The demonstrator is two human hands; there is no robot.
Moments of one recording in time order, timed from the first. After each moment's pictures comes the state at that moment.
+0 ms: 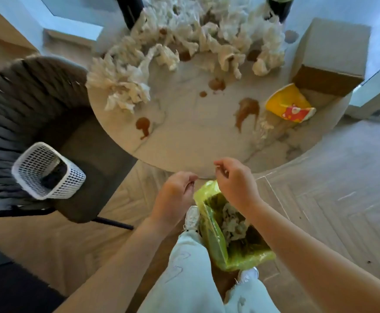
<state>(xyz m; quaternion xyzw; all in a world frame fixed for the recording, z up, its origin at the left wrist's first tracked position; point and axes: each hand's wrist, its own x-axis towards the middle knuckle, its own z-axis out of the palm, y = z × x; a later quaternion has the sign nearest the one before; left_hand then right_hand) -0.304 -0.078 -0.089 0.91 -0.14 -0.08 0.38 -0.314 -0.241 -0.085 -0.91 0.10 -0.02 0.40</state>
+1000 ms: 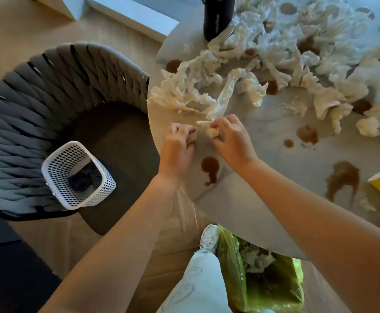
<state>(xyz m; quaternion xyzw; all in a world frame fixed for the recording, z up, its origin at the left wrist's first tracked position) -0.080 0.034 -0.088 0.94 -0.02 0.05 0.34 -0.059 -0.114 -0.090 -0.93 -0.09 -0.04 0.36</state>
